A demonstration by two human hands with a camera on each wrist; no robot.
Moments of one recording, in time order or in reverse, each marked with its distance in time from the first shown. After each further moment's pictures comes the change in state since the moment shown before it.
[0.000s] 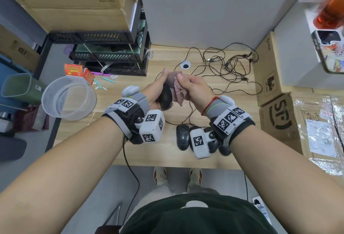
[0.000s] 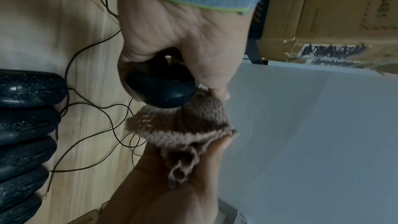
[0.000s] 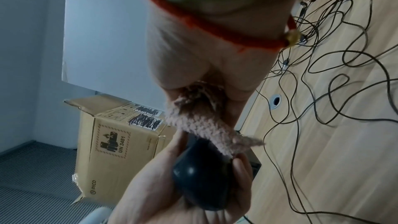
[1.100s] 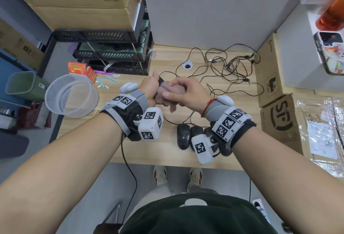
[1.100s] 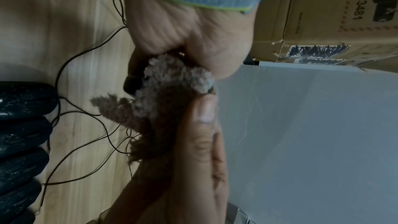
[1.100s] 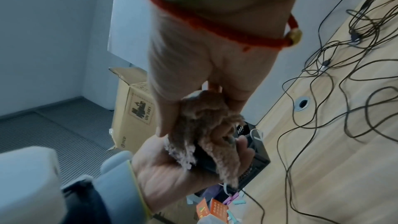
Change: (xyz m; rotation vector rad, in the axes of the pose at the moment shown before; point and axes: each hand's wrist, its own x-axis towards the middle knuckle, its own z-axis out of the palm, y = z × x) left_hand 0.000 0.009 -0.013 -0.130 0.204 0.003; right_hand -0.025 -0.016 0.010 -0.348 -0.144 -0.087
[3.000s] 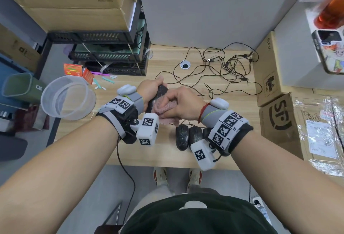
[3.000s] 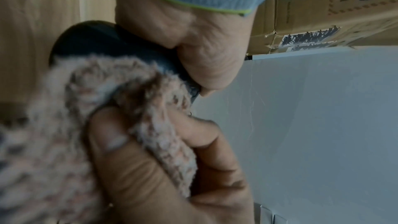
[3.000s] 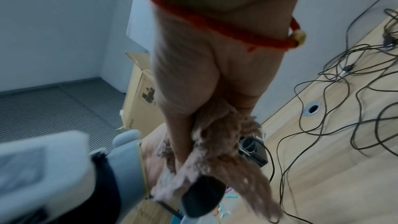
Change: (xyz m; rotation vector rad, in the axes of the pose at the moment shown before) left_hand -0.002 -0.005 -0.001 0.294 0.032 0.224; right_hand 0.000 0.007 0.005 -0.382 -0.177 -0.102
